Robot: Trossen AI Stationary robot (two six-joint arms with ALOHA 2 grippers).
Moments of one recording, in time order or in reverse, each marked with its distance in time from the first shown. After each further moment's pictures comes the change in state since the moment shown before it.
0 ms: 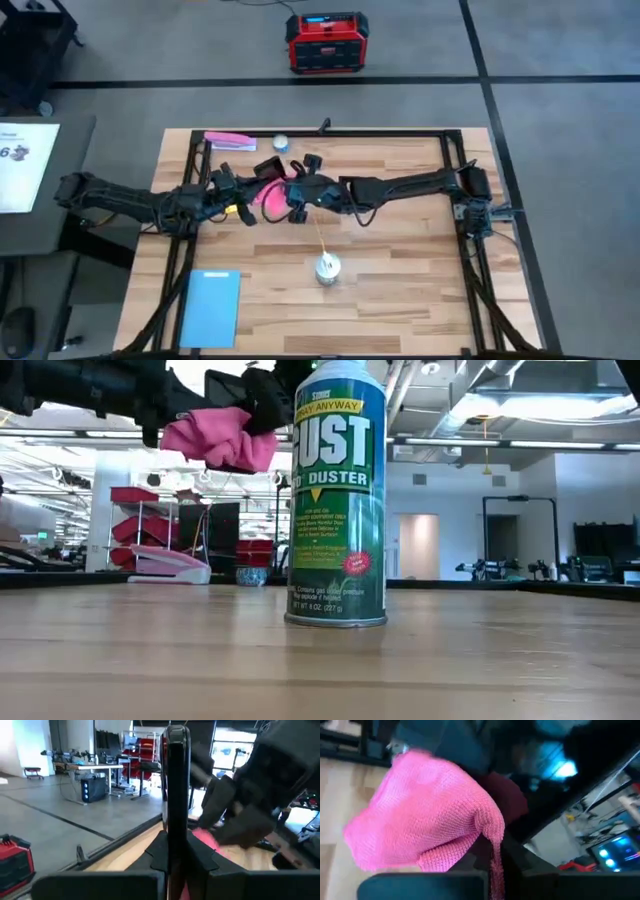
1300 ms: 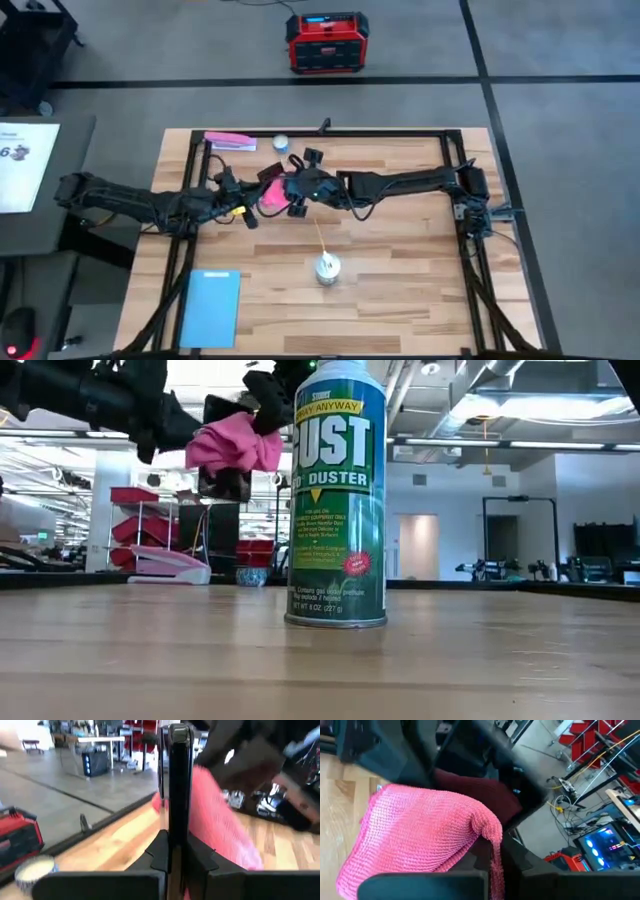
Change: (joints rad) left arm -0.004 0.013 0.003 -0.241 -0.006 -0.148; right arm -0.017 0.005 0.090 -0.078 0.069 -0.047
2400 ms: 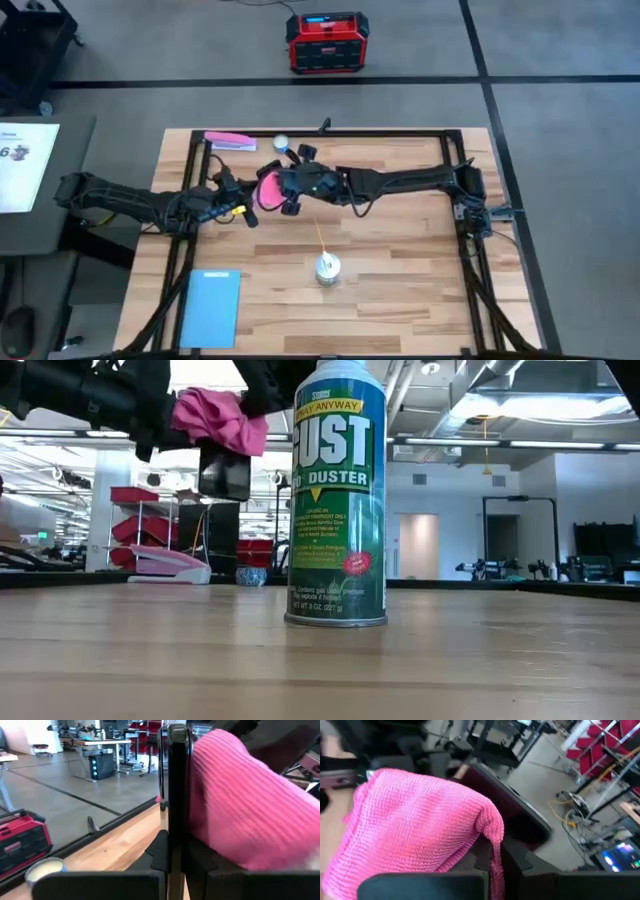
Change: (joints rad) left arm 0.001 0.000 -0.001 0.073 -0.029 0.058; right arm -0.009 0.022 0.050 0.064 -0.095 0.009
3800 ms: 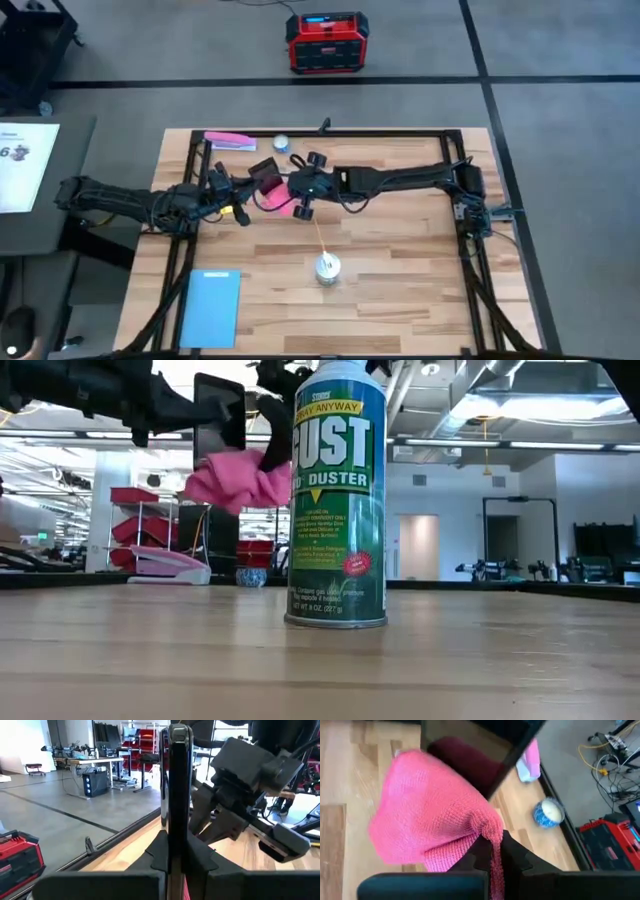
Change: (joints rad) left arm 0.000 -0.134 0.002 -0.037 0.025 0.080; right arm -0.030 -0.007 -0.088 -0.263 -0.071 0.192
